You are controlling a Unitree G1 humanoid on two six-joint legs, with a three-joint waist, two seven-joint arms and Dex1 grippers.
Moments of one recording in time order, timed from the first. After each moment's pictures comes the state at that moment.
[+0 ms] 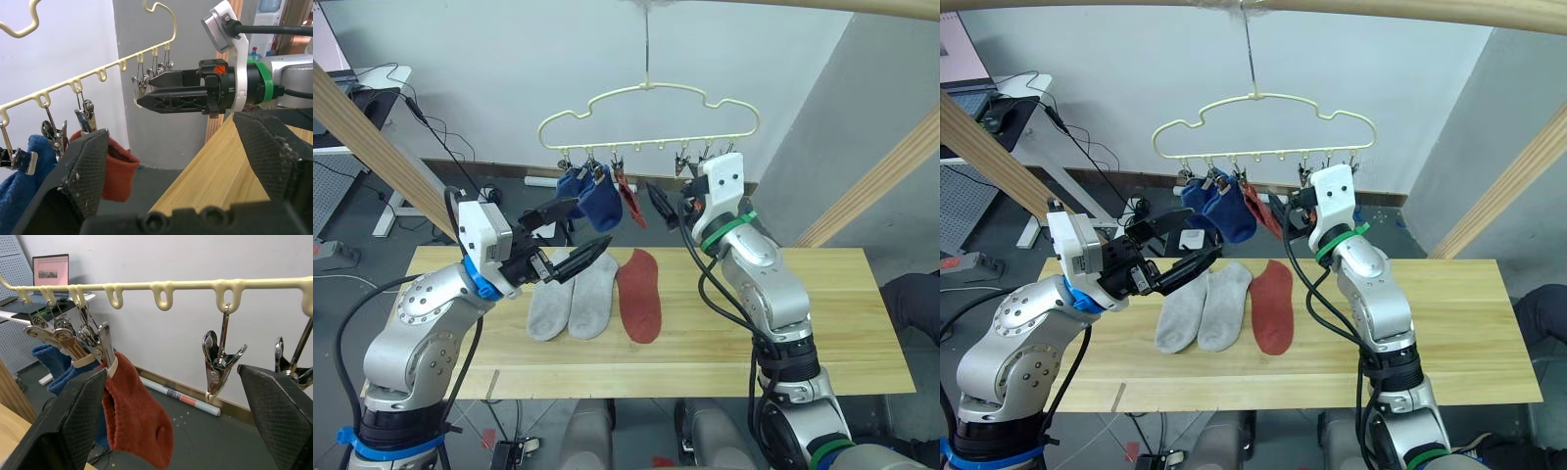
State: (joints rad) left arm -0.19 0.61 0.21 -0.44 -0.73 0.40 -0.75; right arm -0.58 -0.02 0.08 -0.17 0.10 0.51 0.24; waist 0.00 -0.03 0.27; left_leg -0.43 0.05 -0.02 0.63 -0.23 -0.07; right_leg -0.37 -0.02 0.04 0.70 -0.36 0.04
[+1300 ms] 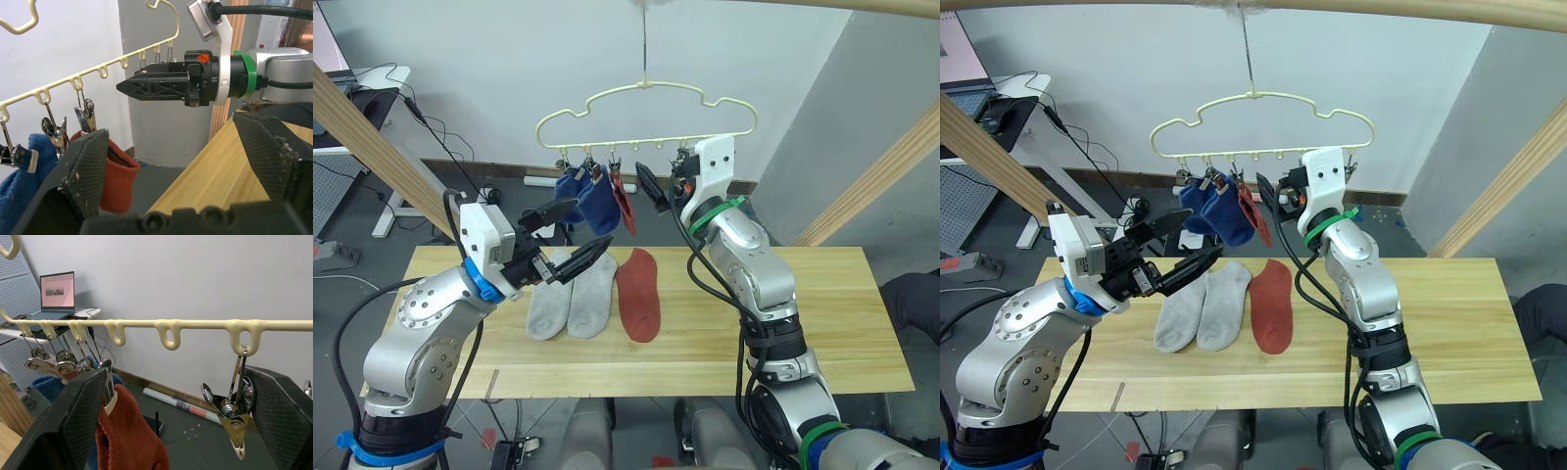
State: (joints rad) left arm -0.17 0.61 0.20 -0.47 -0.72 0.42 -0.71; right arm -0.68 0.02 0.06 -0.05 0.14 0.45 0.22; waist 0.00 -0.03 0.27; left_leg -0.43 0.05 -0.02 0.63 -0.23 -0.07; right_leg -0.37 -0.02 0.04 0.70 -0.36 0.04
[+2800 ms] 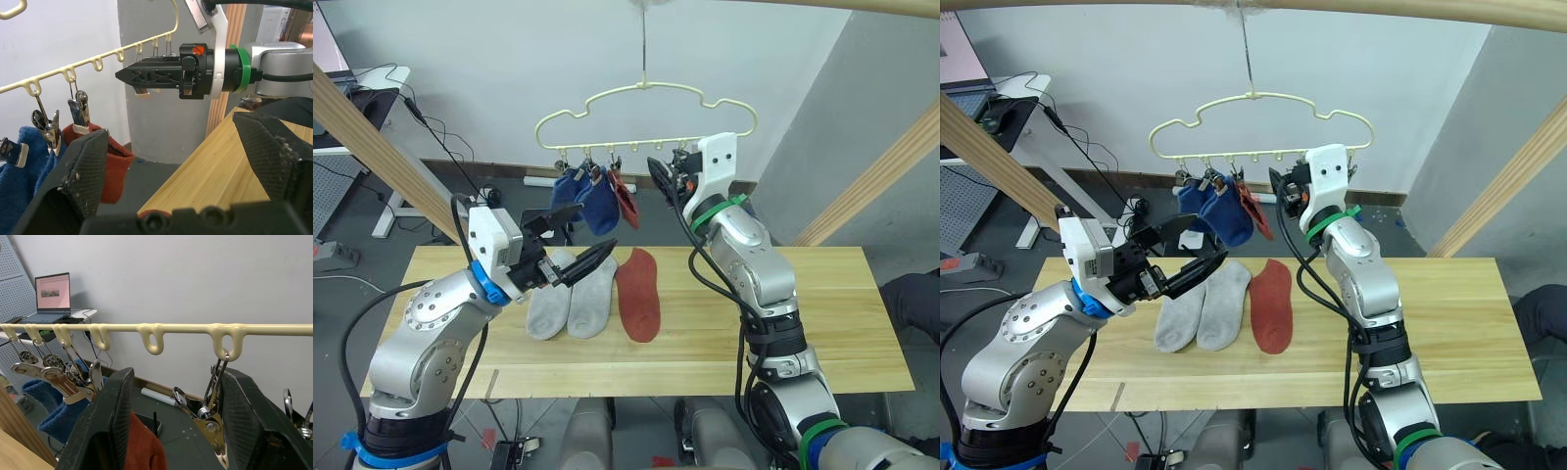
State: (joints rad) left arm -0.16 0.59 0.18 -0.48 -0.71 0.43 -0.69; right arm -0.70 0.02 0.04 -0.02 0.14 0.45 0.22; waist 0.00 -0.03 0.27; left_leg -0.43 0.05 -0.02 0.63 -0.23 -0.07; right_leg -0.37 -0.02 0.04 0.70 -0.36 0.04
